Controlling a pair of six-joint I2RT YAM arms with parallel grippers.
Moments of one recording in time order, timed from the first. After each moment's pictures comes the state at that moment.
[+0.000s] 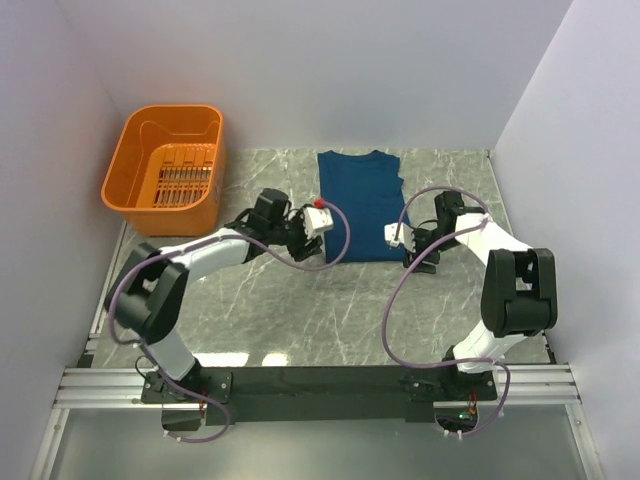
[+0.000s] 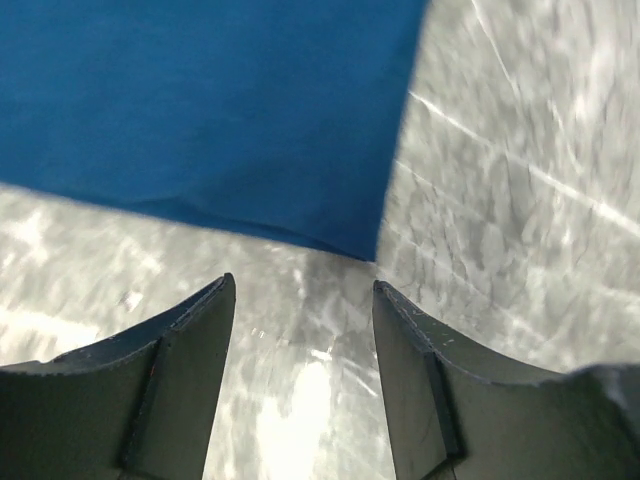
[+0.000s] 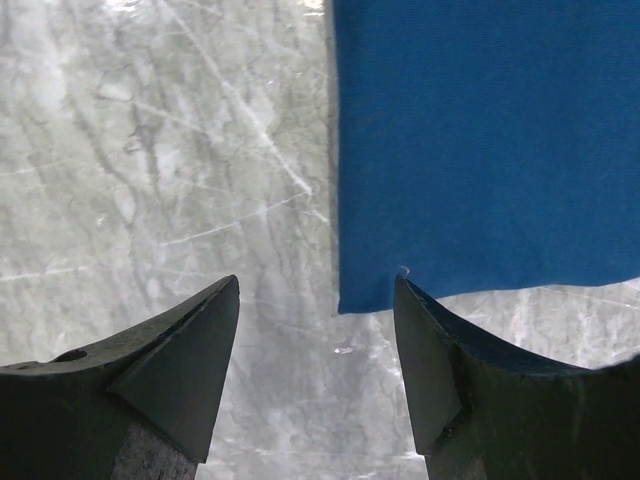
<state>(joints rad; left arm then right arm) -0.57 1.65 1.01 0.05 0.51 0.51 0.02 1.63 1.02 -0.76 -0.53 -1.51</state>
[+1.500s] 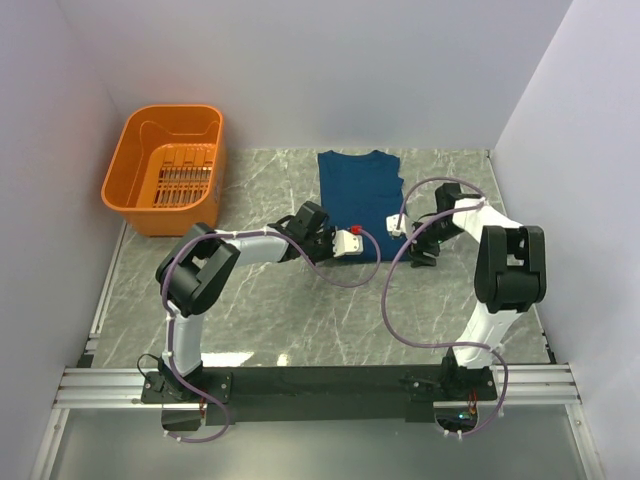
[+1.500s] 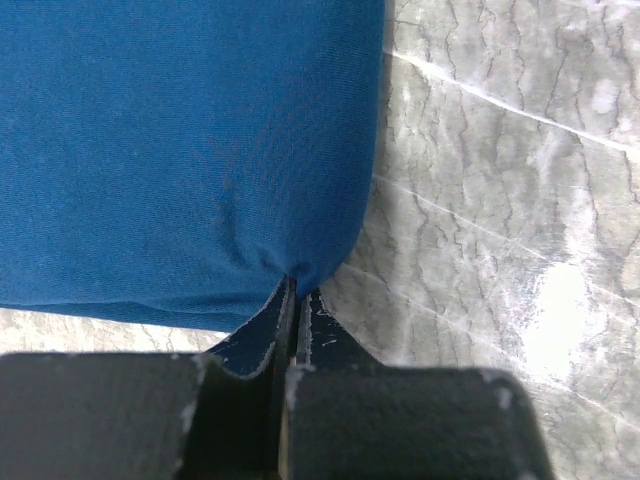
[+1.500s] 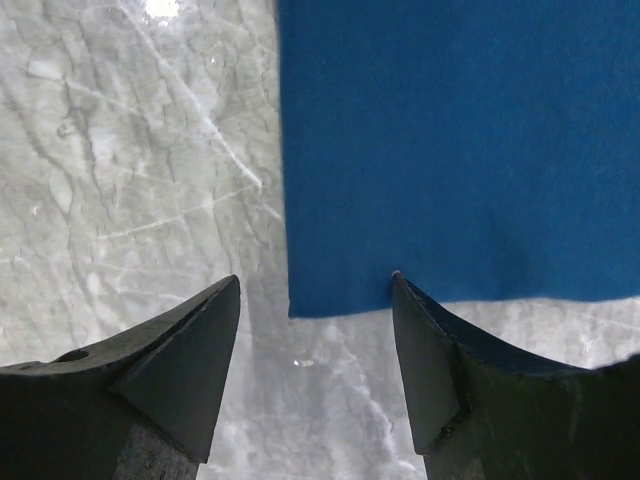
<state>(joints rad) -0.70 1.98 1.20 -0.03 0.36 0.76 -0.02 1.81 1.18 -0.85 -0.56 -1.57</state>
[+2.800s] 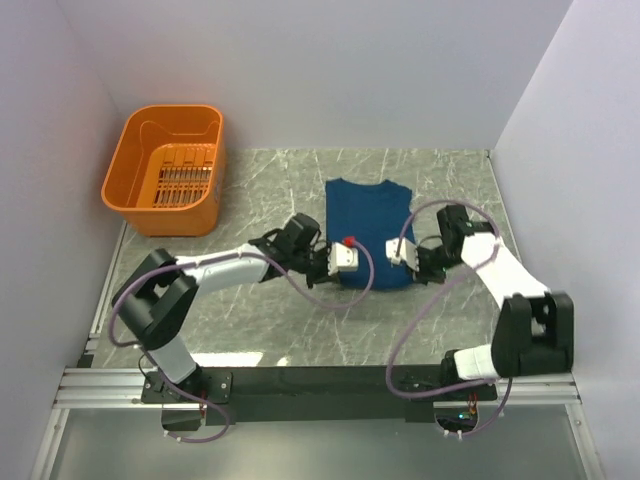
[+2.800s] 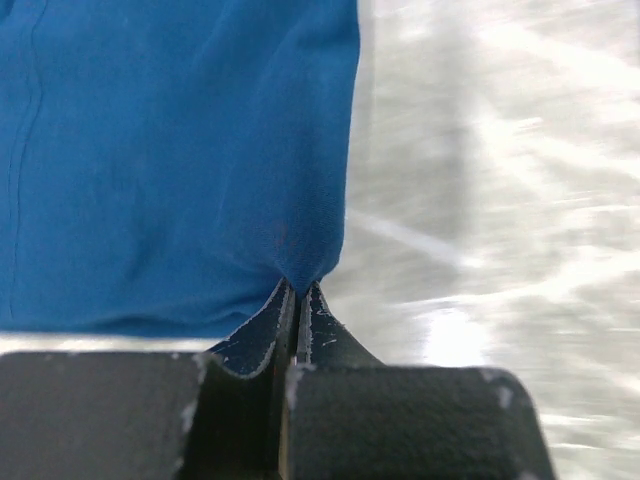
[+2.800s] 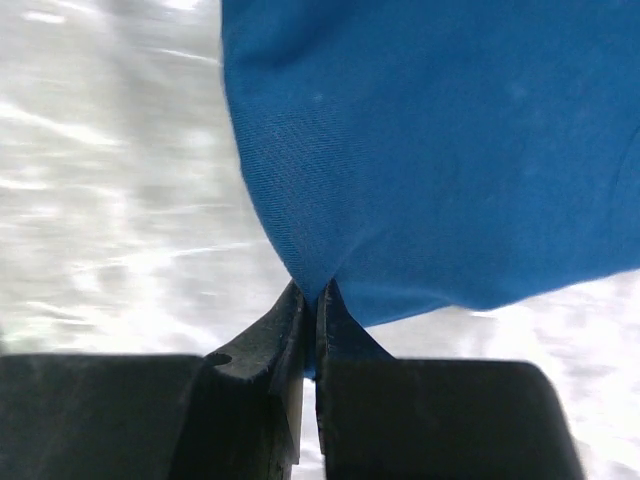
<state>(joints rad) -0.77 1.68 1.00 -0.08 0.56 0.58 0.06 1.40 0.92 -0.93 -0.50 -1.44</state>
